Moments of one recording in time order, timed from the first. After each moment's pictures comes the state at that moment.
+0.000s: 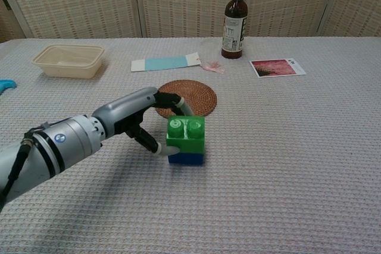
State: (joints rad) left arm -0.70 -1.82 -0.16 -1.27 1.39 0.95 -0.23; right arm 0.14 -1.05 -0.01 -1.64 -1.56 1.35 0.08
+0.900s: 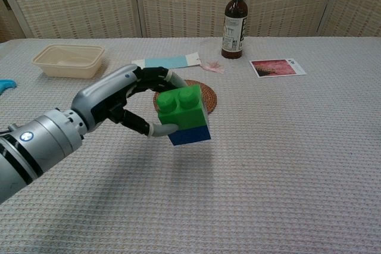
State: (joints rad) left arm -0.62 -1.79 -0.14 -1.40 1.47 1.14 -0.38; right arm 0.25 -1.12 -0.01 -1.56 -1.61 1.22 0.33
